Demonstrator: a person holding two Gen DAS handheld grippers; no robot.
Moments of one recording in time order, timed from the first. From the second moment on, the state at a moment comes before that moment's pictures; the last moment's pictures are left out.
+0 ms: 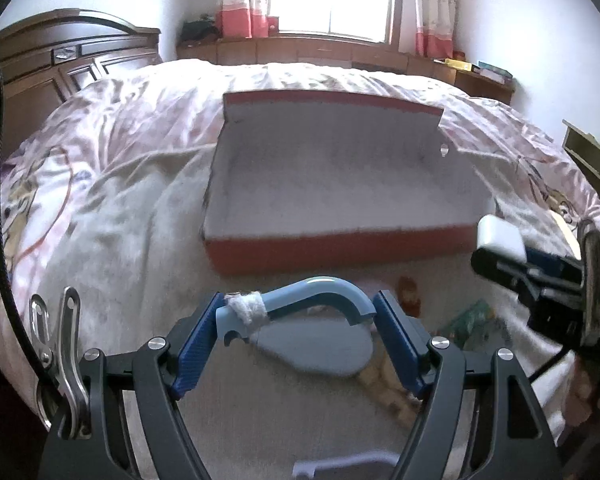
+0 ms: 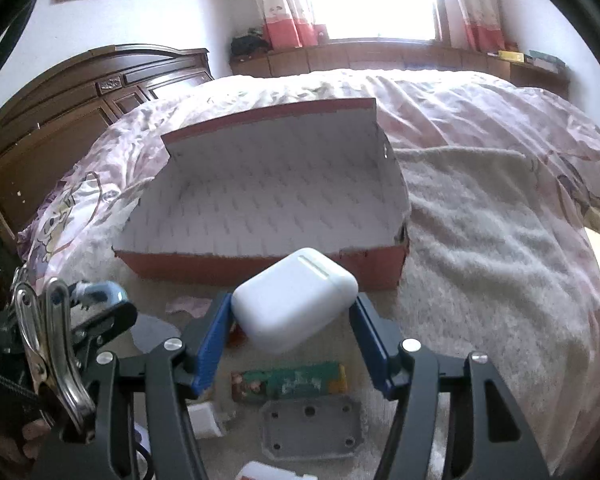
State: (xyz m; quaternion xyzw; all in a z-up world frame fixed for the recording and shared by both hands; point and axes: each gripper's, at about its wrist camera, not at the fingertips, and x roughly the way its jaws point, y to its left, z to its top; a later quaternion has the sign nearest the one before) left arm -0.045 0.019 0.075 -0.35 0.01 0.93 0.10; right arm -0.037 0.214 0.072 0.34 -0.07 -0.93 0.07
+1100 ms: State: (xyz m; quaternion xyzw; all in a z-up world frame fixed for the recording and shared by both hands) left arm -0.180 0.063 0.068 -0.39 0.06 0.92 0.09; right arm -0.147 0.217 0.067 0.36 -0.05 -0.93 0.07
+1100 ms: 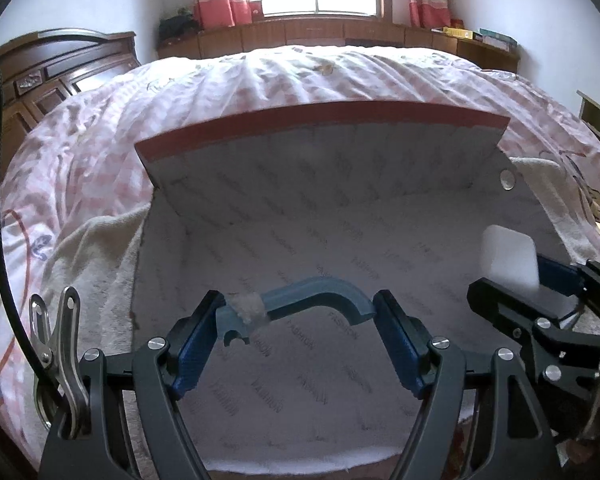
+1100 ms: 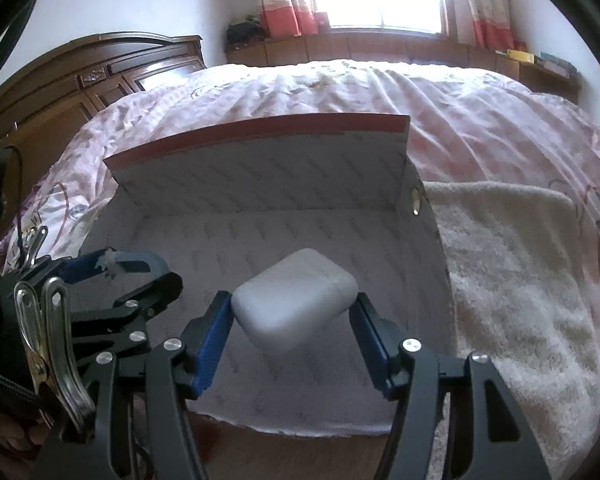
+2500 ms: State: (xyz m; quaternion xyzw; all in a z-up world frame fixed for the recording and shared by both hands) left arm -0.166 0.050 0.074 -0.40 0.03 0.91 0.10; right arm -0.119 0.221 0.086 0.34 -0.10 -0.93 0.07
